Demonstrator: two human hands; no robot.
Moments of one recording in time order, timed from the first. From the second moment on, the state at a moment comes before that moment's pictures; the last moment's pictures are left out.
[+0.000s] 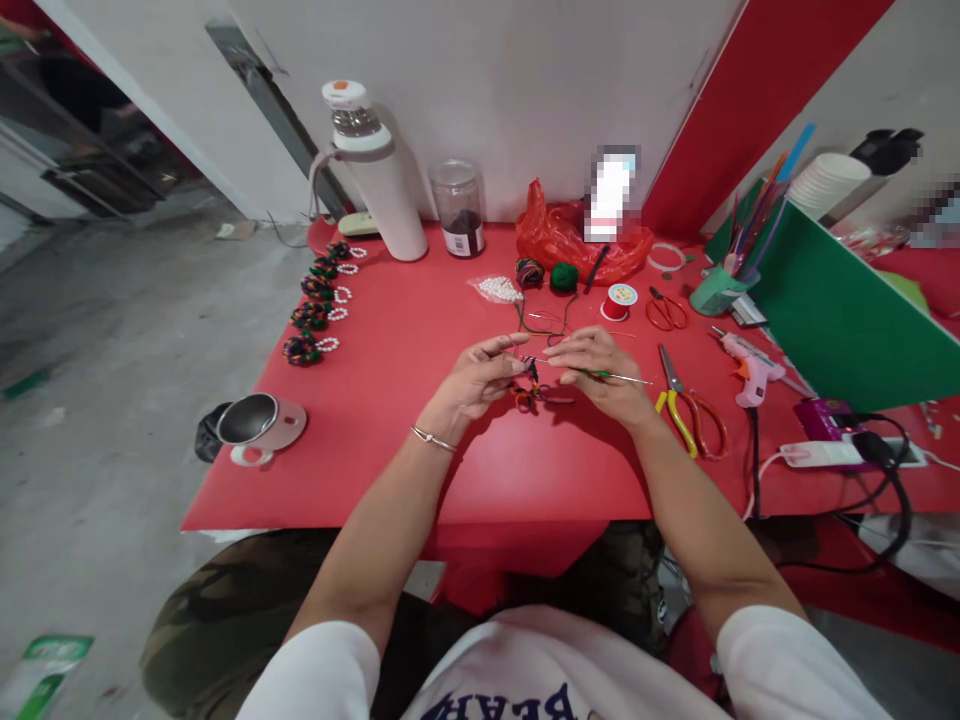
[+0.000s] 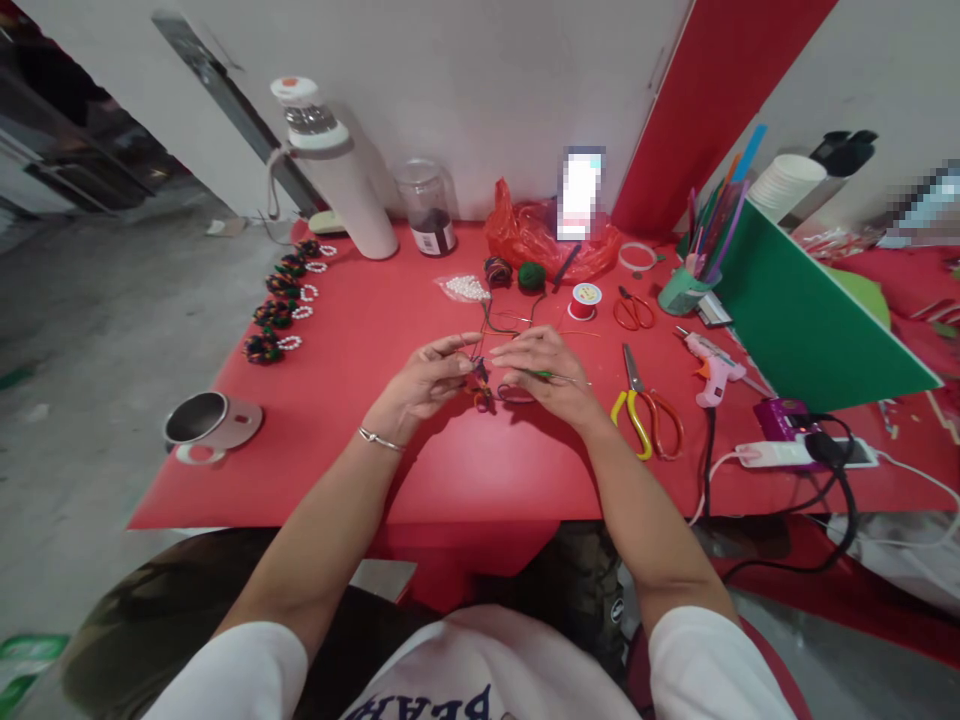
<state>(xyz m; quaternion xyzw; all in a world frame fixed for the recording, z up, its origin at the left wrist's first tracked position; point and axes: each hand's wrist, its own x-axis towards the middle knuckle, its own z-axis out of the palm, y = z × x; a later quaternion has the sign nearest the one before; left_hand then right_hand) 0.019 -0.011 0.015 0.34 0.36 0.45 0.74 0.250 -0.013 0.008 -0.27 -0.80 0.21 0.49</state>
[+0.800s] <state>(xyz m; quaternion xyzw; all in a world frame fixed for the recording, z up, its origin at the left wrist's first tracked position) 0.041 -0.012 -0.006 0.35 0.34 0.54 0.69 0.222 -0.030 -0.001 -0.35 -0.75 0.14 0.54</state>
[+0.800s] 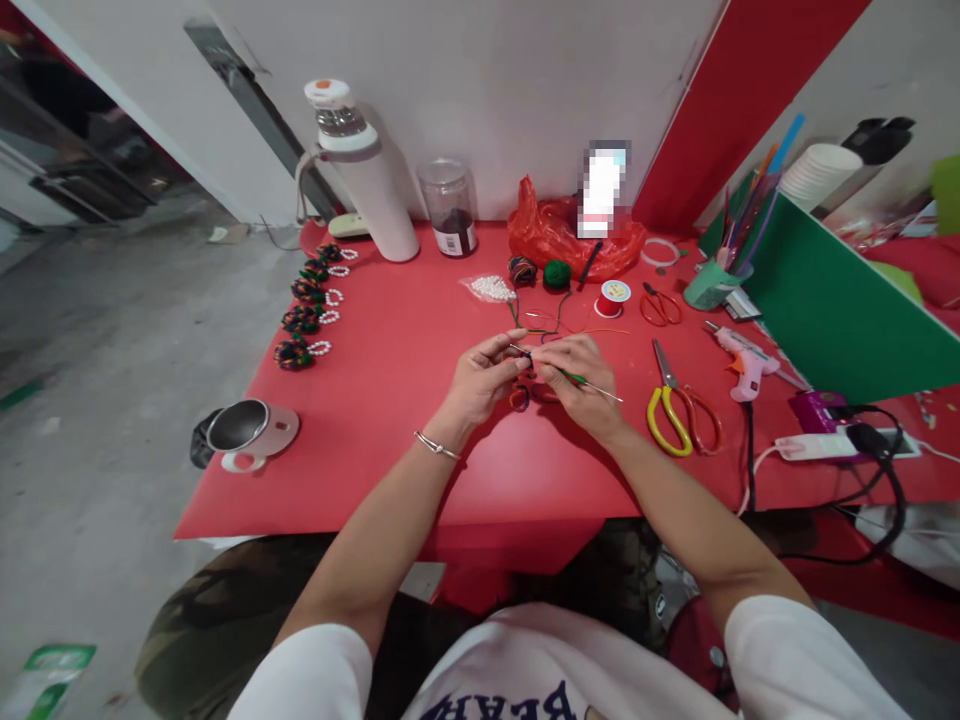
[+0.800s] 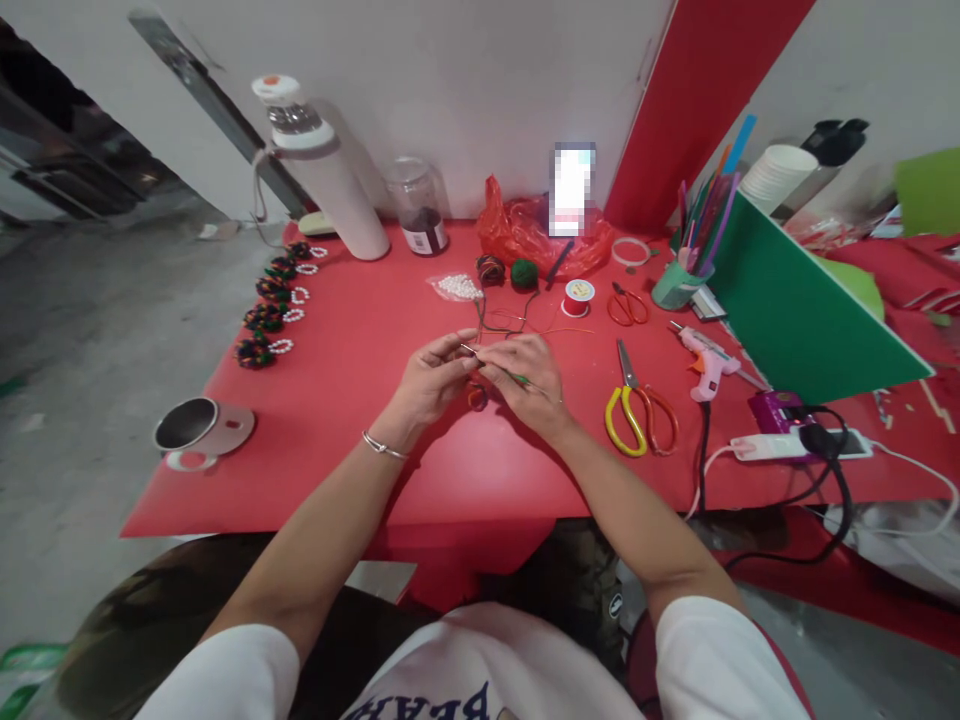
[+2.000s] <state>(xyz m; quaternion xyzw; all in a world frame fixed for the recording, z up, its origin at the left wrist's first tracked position) 0.015 -0.006 0.006 0.34 0.32 0.43 0.77 0.259 -0.012 0.014 -0.29 -0.78 0.26 0.49</state>
